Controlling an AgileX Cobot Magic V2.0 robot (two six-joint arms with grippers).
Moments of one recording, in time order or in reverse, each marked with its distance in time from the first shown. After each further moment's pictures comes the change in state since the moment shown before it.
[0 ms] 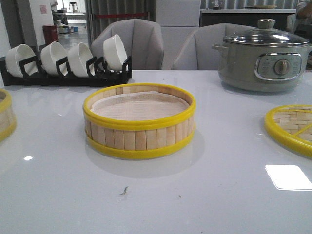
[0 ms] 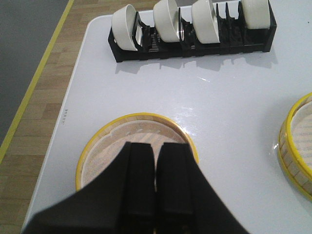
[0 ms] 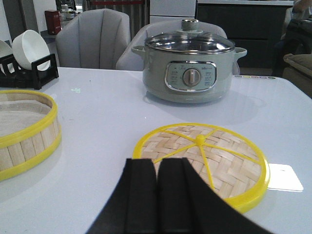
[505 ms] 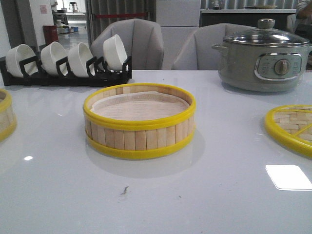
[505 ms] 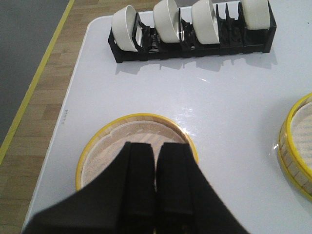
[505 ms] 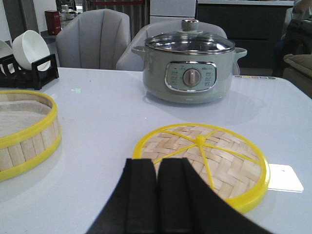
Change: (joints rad) left arm 0.000 0.000 0.000 0.000 0.000 0.000; right arm 0.000 0.000 0.000 0.000 -0.002 0.000
